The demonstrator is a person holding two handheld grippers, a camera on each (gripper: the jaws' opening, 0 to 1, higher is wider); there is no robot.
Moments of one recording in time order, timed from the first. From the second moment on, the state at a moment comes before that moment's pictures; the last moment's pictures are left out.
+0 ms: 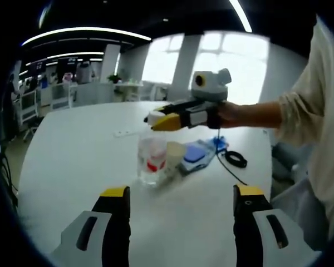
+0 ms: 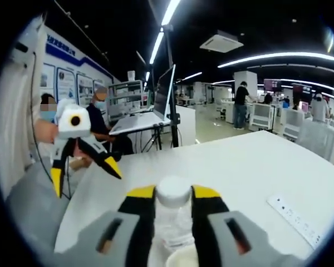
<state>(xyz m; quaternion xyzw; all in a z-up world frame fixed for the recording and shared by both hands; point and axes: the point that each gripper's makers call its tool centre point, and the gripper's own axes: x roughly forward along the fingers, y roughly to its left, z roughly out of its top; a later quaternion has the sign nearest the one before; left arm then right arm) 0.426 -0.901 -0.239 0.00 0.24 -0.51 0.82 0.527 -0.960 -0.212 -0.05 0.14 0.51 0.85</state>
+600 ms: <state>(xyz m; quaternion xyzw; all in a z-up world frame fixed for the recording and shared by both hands) 0.424 -0.905 -0.231 0.01 0.23 -0.52 0.82 0.521 -0.962 -0.200 -0.04 0.14 0.51 0.85</state>
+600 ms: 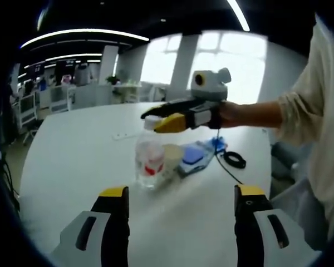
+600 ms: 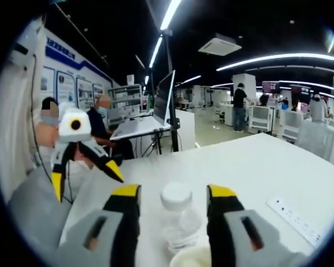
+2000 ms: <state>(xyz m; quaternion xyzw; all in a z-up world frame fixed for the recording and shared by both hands) 0.367 -0.951 -0.161 0.06 0.18 -0.55 0.82 0.404 -1.069 -0.127 -0.02 0.11 0.41 0.90</state>
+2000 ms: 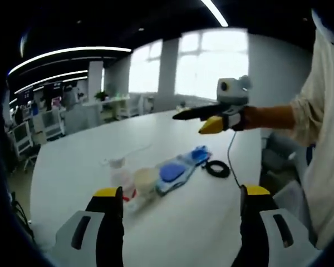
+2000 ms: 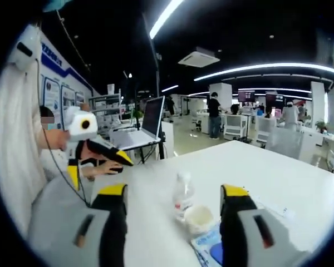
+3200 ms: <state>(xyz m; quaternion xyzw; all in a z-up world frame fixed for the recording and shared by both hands) 0.282 -0.985 -0.158 0.08 0.17 -0.55 0.81 0.221 -1.235 -0.147 0.00 0.15 0.23 0.96</state>
